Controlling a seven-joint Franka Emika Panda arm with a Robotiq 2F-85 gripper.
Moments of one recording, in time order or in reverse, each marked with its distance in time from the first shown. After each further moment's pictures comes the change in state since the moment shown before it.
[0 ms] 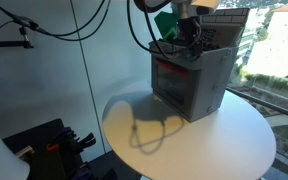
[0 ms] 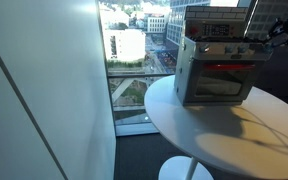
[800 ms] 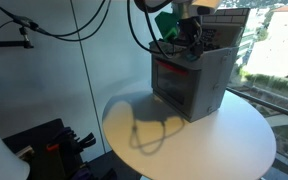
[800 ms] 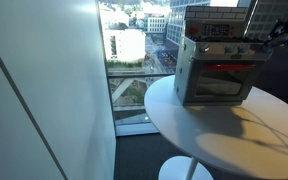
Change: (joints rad) arm -0.005 -0.001 0.001 -0.002 -0.005 0.000 0.000
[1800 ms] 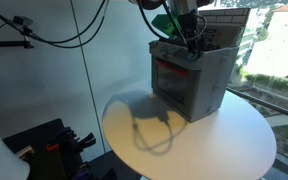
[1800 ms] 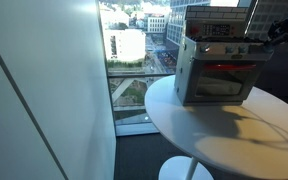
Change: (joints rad) arm 0.018 -0.007 0.000 0.001 -0.270 -0.003 0.002
